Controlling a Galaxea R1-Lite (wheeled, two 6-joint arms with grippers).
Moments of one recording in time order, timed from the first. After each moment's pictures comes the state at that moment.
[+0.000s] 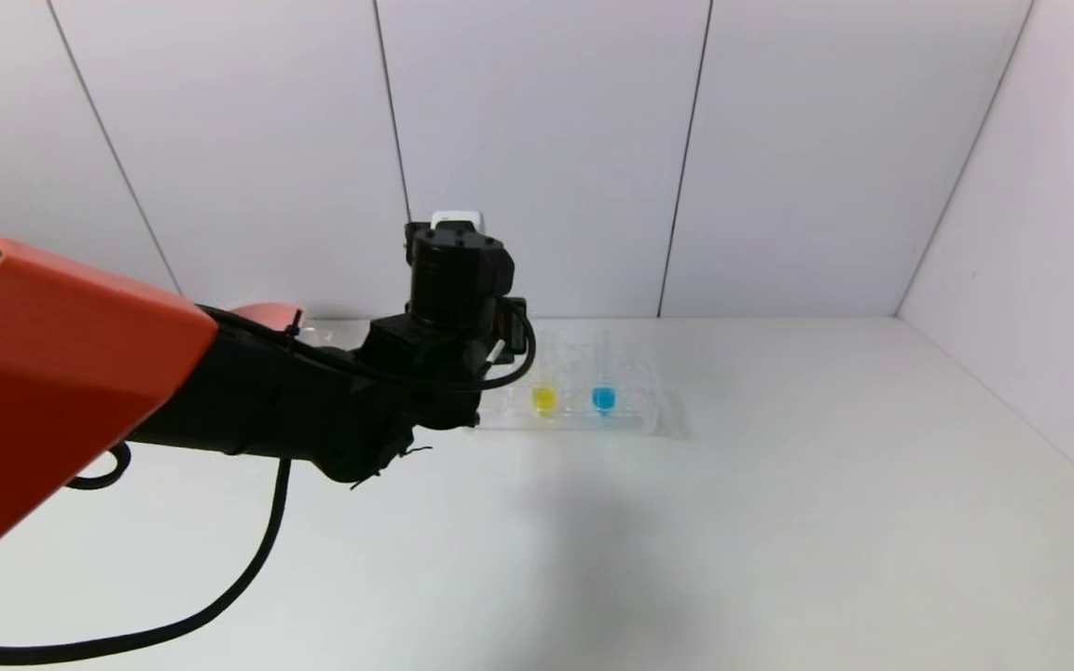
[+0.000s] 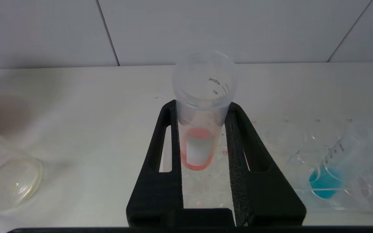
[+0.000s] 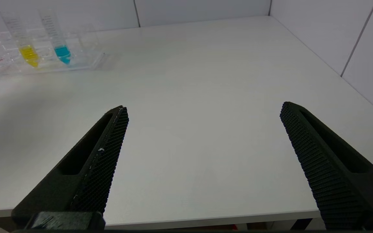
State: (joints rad) left arm -0.67 2.02 -1.25 -0.61 0.60 -0.17; right arm 0.00 0.00 0.00 0.00 -0.04 0.09
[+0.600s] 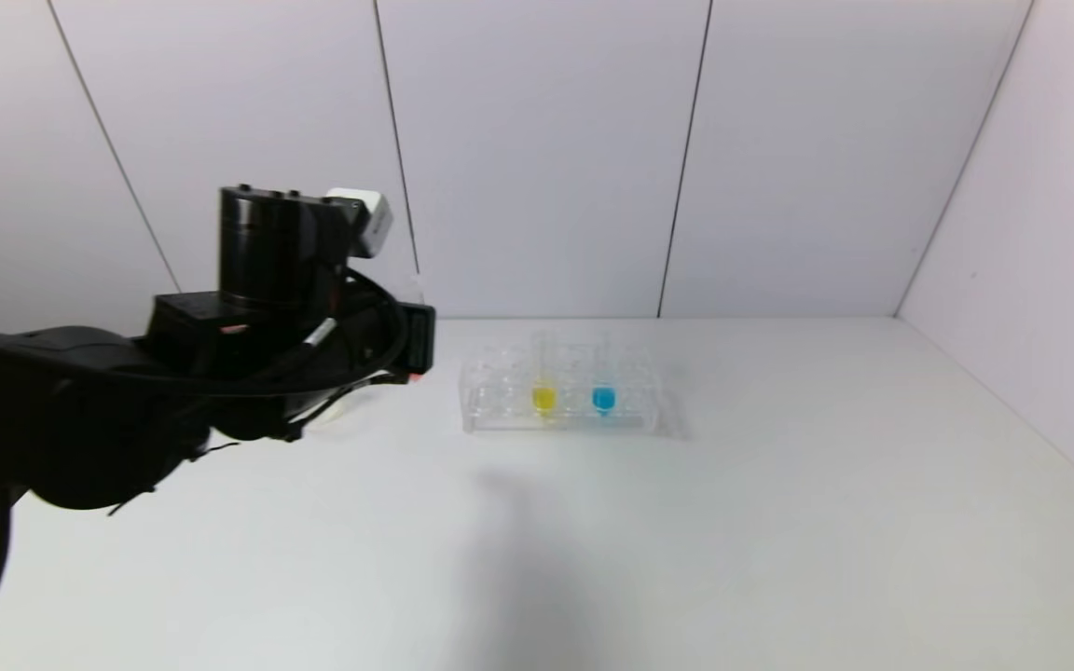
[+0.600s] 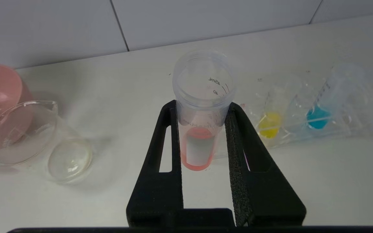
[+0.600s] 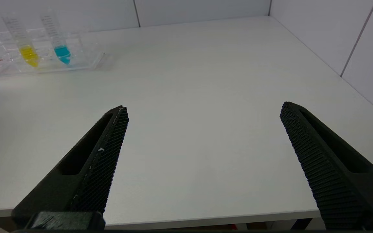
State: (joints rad) left arm -0.55 1.69 -1.02 -0.40 0.34 -0.09; right arm 0.00 0.00 0.00 0.00 -0.04 0.09
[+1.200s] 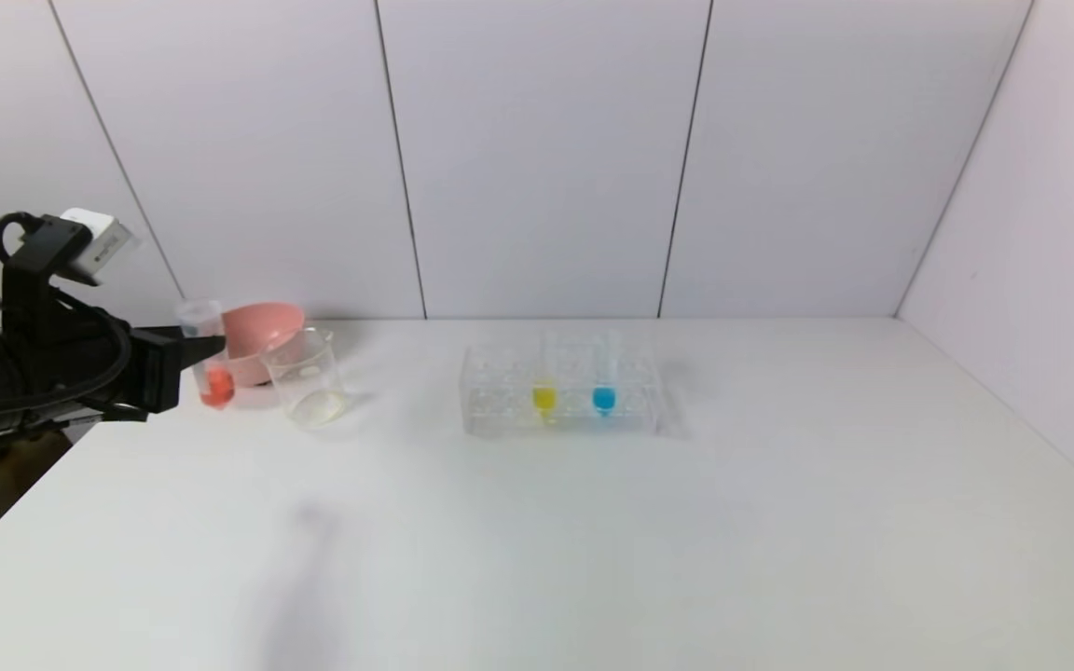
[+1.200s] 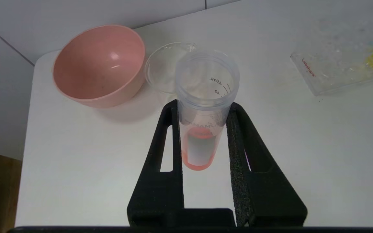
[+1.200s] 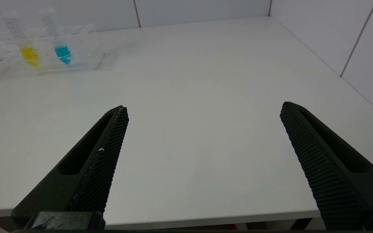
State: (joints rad) left arm 0.08 1.44 -0.79 -0.34 -0.27 0.23; right arm 0.00 0.00 0.00 0.00 -0.04 0.09
